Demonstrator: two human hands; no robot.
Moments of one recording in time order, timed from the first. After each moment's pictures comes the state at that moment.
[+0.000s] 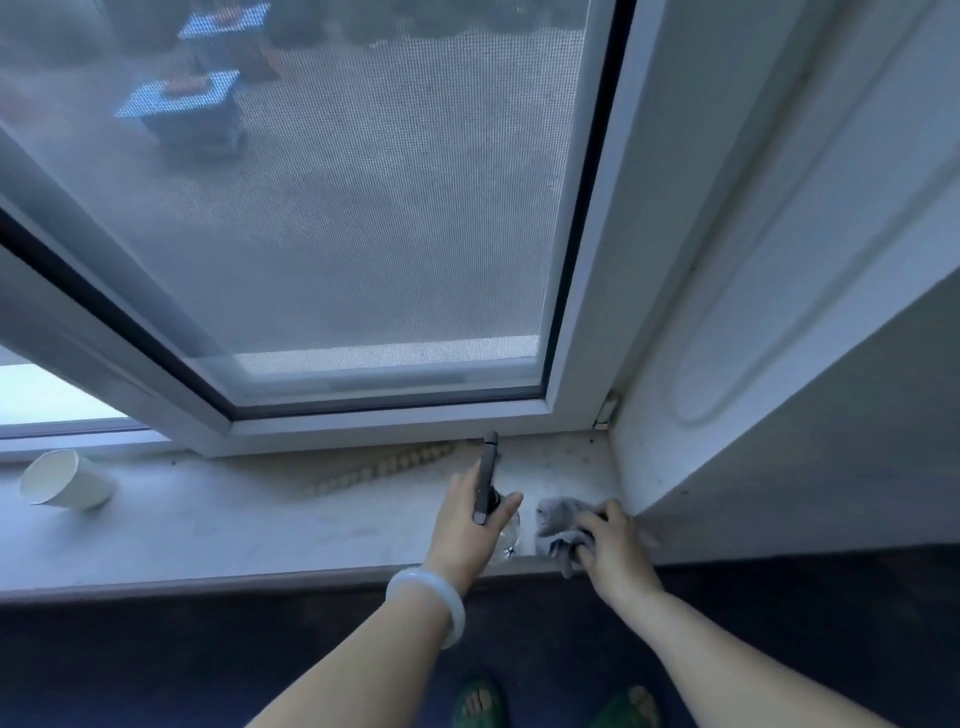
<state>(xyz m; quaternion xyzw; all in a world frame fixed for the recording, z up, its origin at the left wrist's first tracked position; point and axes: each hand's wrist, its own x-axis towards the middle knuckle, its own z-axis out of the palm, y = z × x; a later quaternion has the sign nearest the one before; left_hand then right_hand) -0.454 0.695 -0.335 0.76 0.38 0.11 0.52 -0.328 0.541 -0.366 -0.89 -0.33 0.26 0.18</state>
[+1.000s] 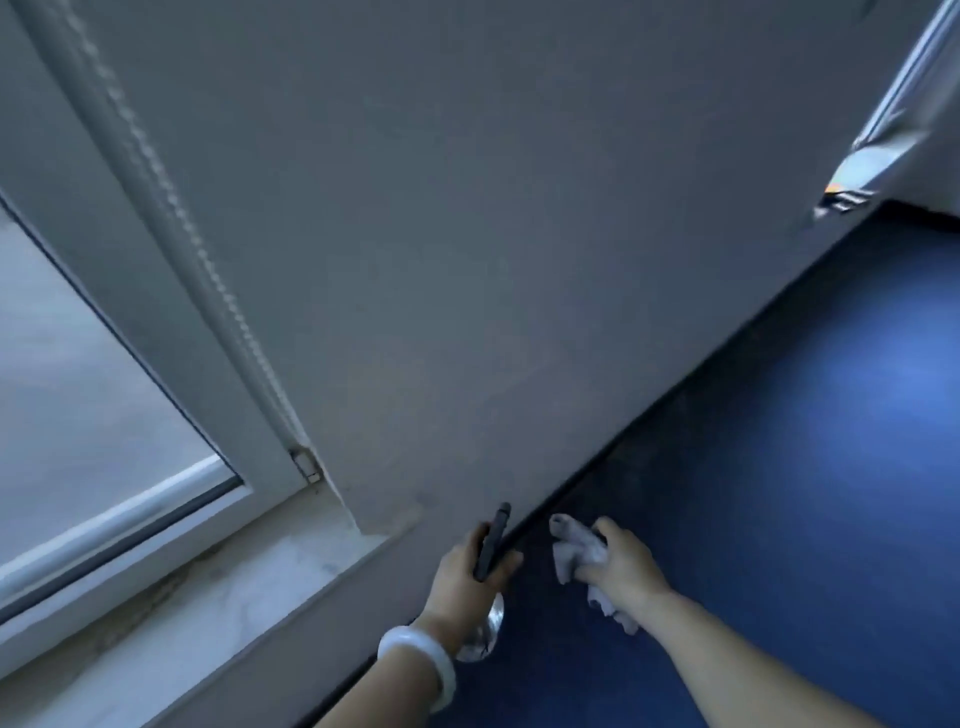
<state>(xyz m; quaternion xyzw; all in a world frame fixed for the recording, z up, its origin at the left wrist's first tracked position) -0.388 0.416 -0.246 0.83 0.08 -0.09 0.54 -0.337 0.210 -0.231 -0.90 0.05 0.26 0.35</state>
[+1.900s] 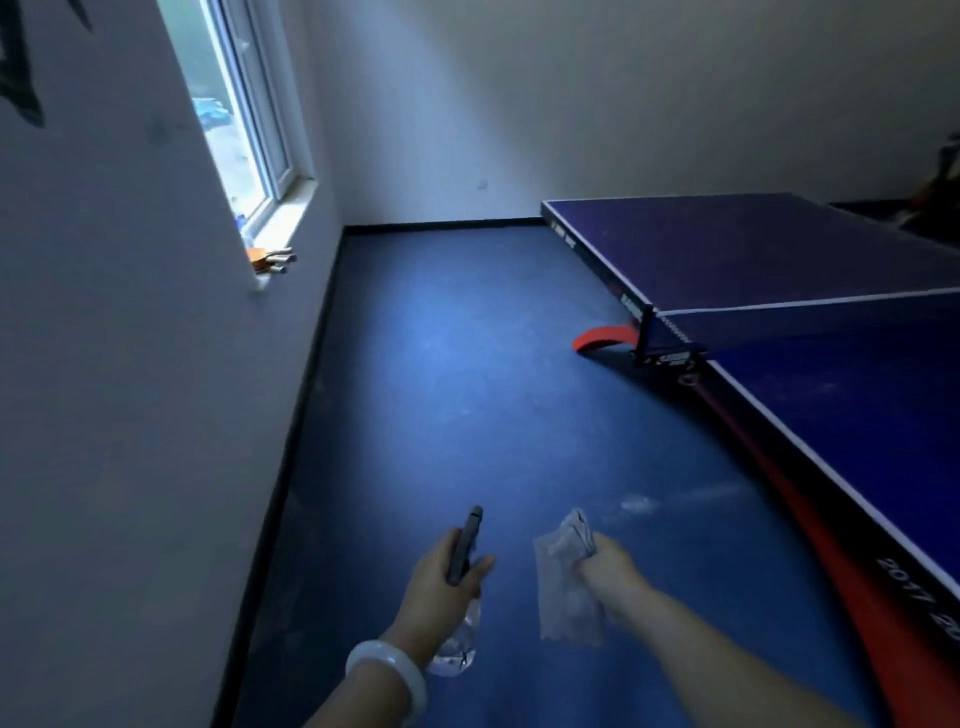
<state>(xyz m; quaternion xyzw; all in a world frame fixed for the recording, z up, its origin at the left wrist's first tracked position) -0.213 -0.154 -0.208 0.74 -0.31 -0.34 0.49 -0.359 -0.319 -0.217 -0.65 0.56 -0.06 0.51</state>
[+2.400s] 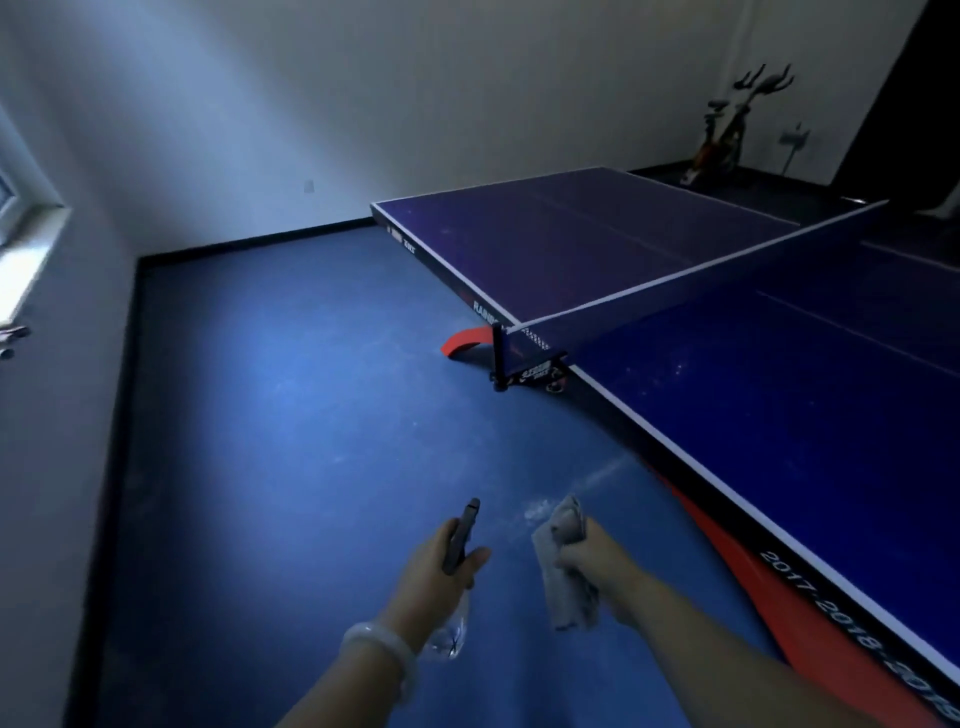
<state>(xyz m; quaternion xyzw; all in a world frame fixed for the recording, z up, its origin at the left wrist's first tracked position) -0.218 -0.430 -0.207 0.70 -0.49 -0.38 0.35 -0.420 -0.518 -0.202 -0.52 0.57 -0.15 0.62</state>
